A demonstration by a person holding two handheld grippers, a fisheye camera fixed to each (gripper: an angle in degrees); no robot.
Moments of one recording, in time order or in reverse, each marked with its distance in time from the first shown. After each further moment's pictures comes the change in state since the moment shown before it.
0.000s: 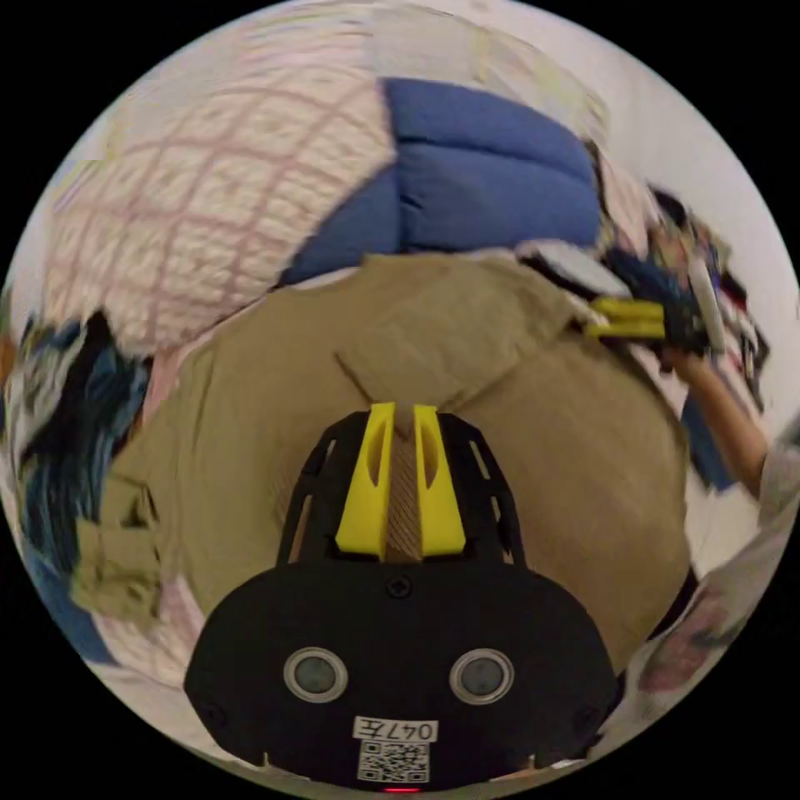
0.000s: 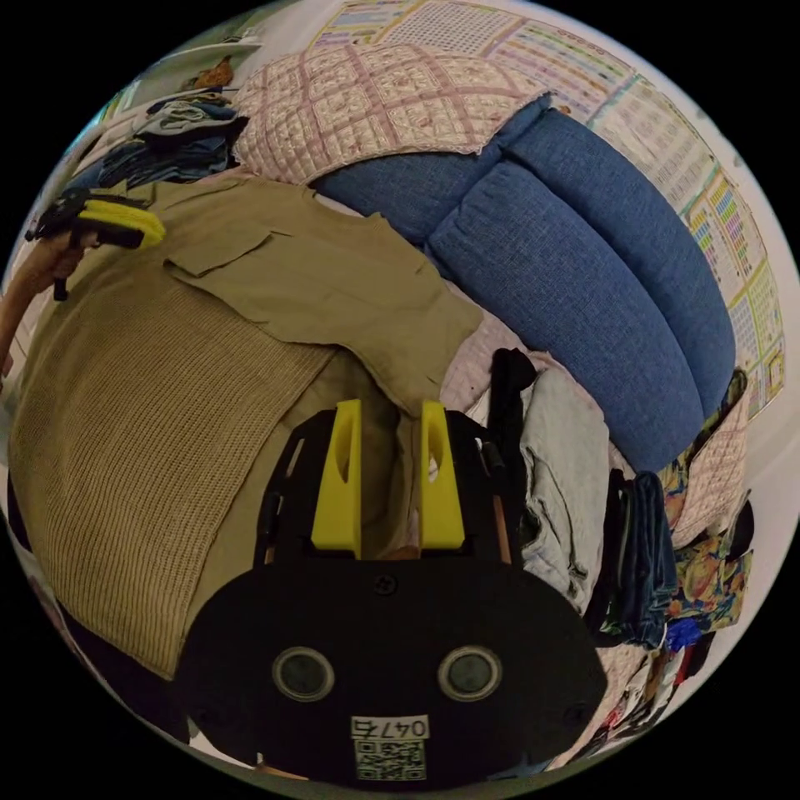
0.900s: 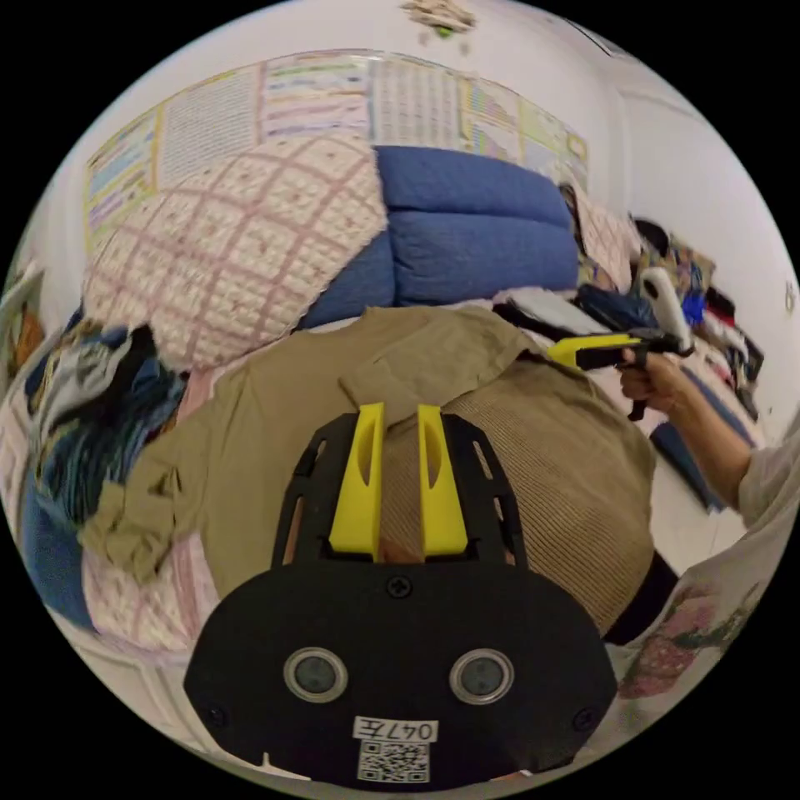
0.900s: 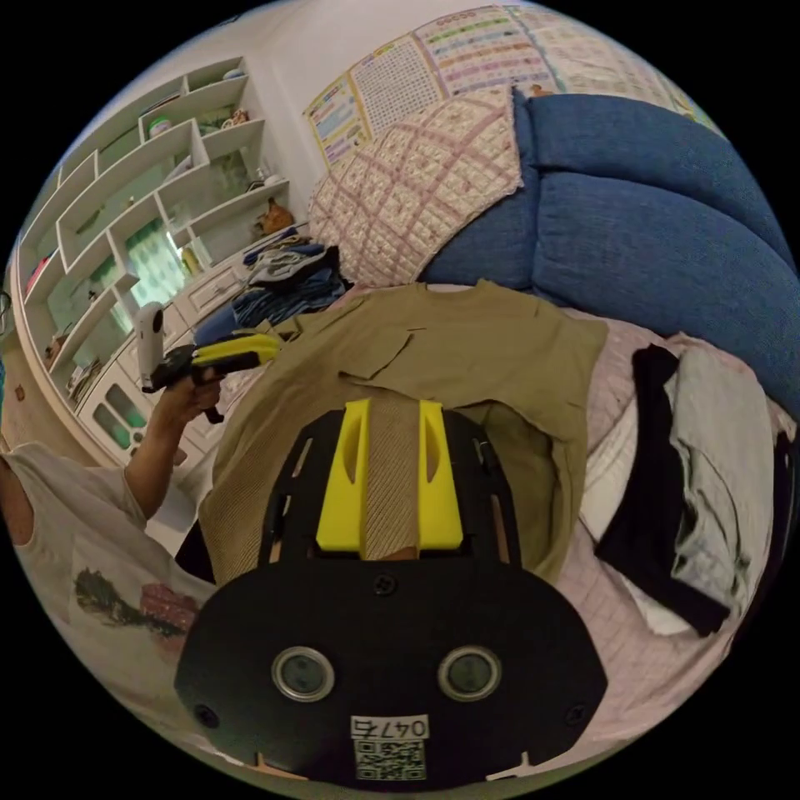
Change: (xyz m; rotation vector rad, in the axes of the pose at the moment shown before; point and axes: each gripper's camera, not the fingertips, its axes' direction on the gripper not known) left arm 0.064 0.150 -0.078 0.175 -0.026 -0.067; right arm 0.030 0.180 0.132 0.264 -0.682 0.265
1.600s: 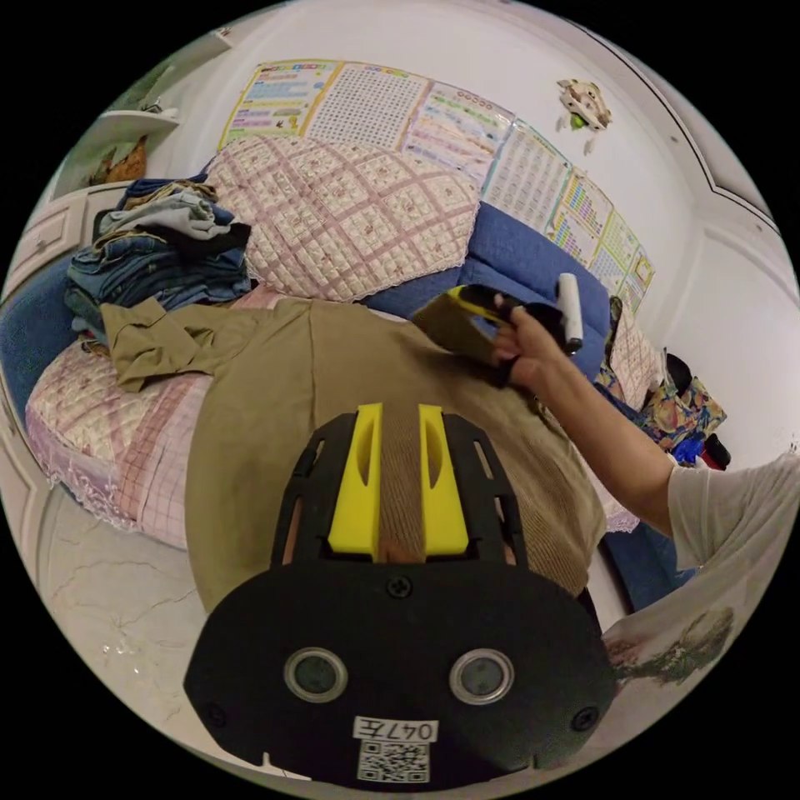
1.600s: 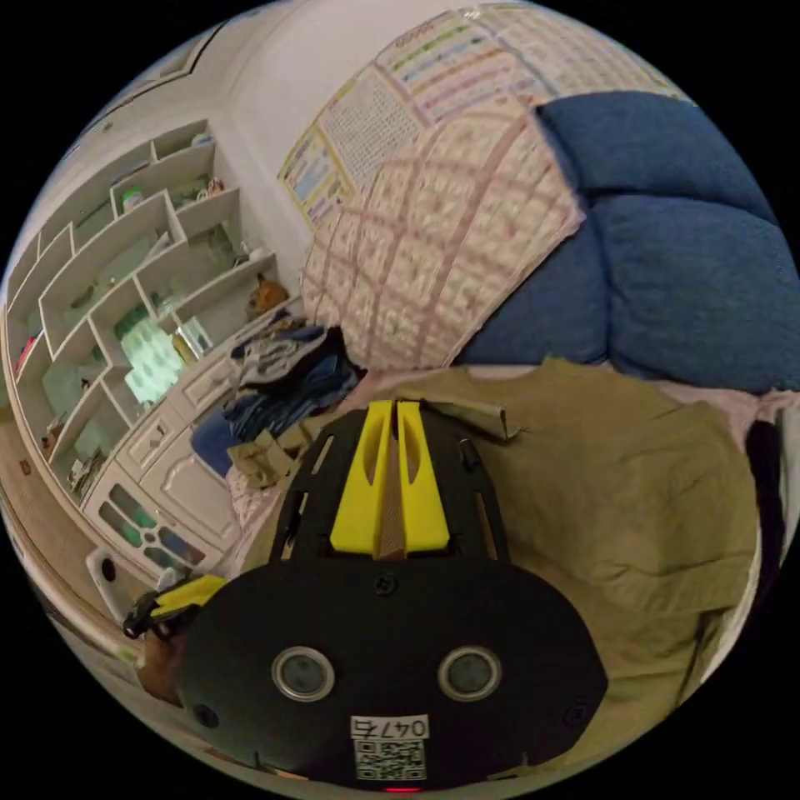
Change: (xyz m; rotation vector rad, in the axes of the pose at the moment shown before) left arm -0.068 0.235 -0.166 0.202 0.035 -0.565; right arm -0.006 -0.033 0.141 0.120 -0.102 0.073
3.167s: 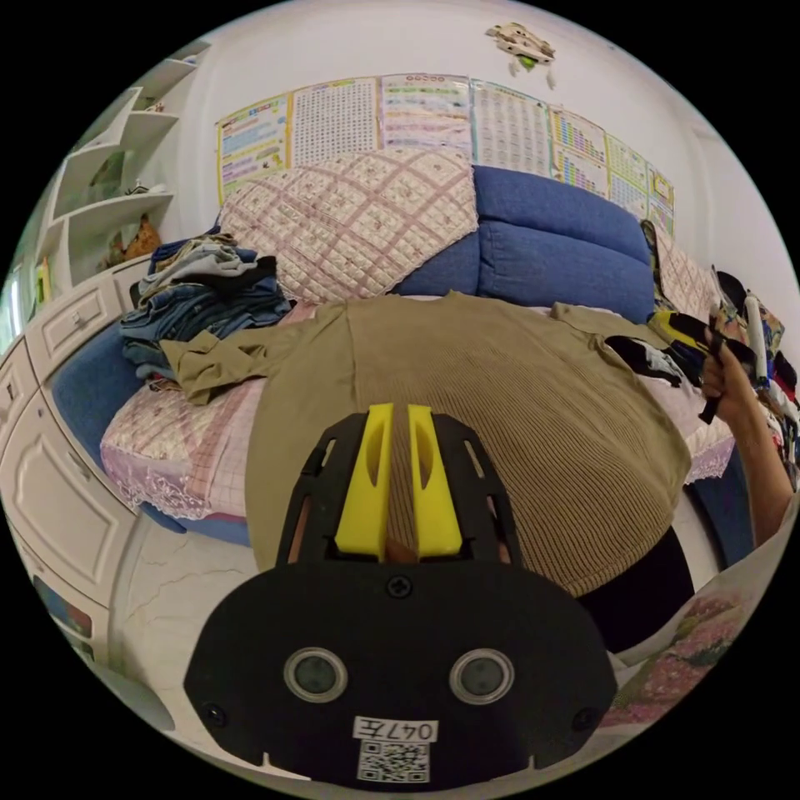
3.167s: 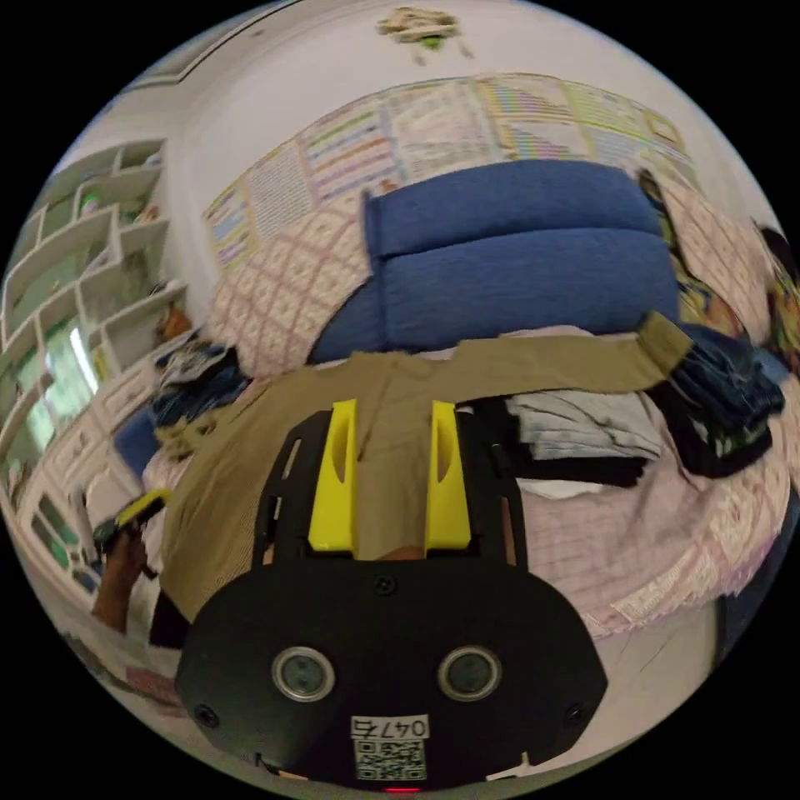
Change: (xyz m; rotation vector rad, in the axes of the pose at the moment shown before) left arm -0.050 0.197 -0.149 -0.082 -1.325 -0.821; right arm -0.049 0.339 -0.740 0.944 0.650 0.147
